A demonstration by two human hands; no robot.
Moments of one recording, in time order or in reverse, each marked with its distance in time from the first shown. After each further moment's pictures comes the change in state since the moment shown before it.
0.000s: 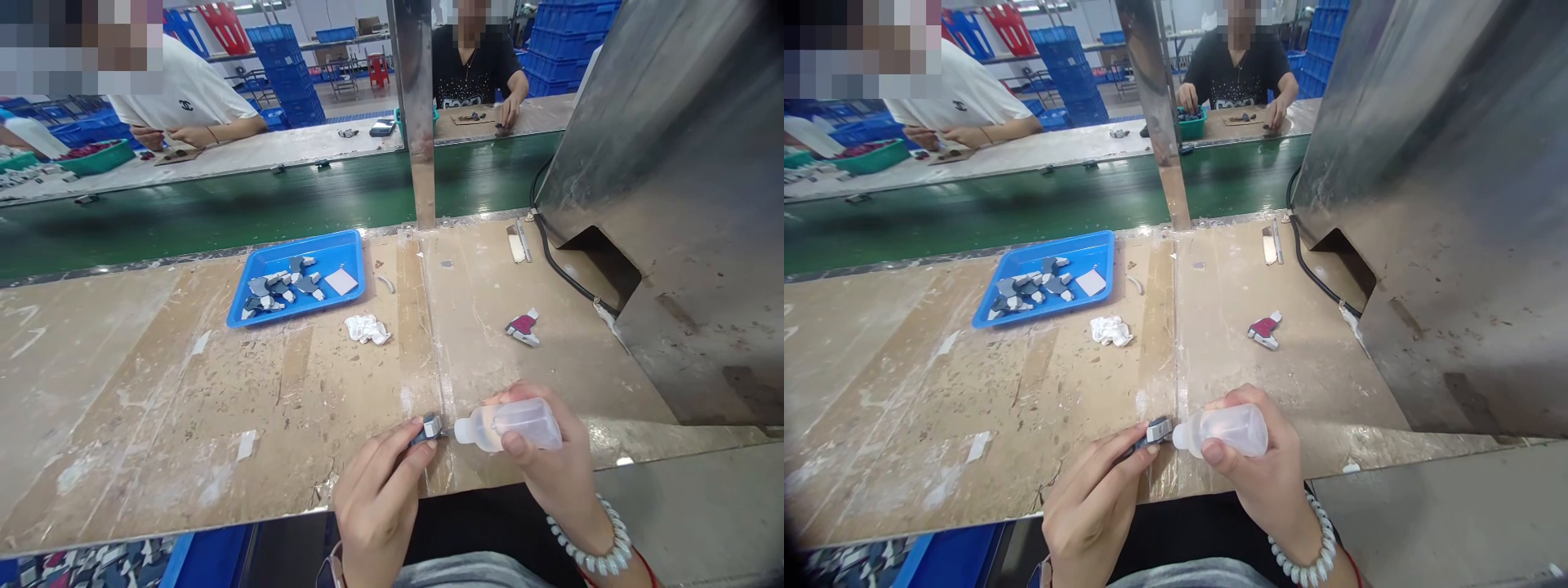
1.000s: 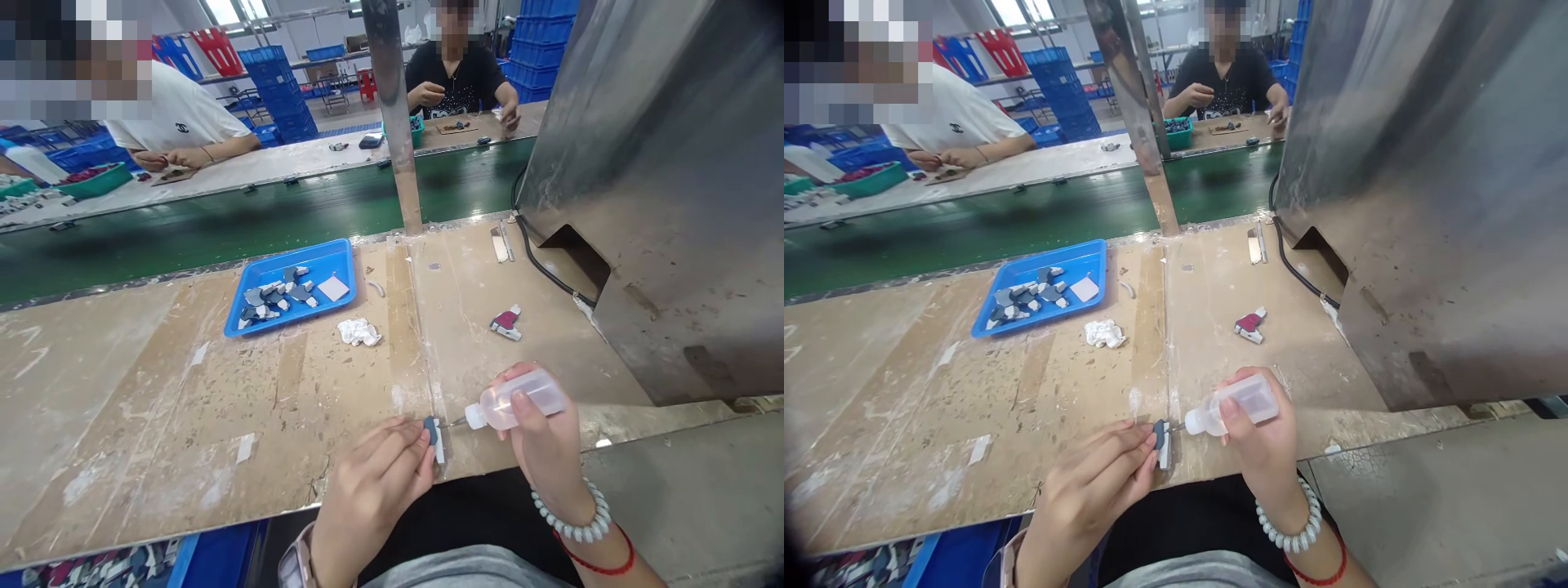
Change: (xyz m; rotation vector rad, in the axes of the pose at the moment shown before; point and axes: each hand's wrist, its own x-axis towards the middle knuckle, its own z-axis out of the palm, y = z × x) left_hand 0.038 0.000 -0.017 0.045 -0.248 0.243; right_hand 0.010 -0.005 0.003 0.431 0.179 0.210
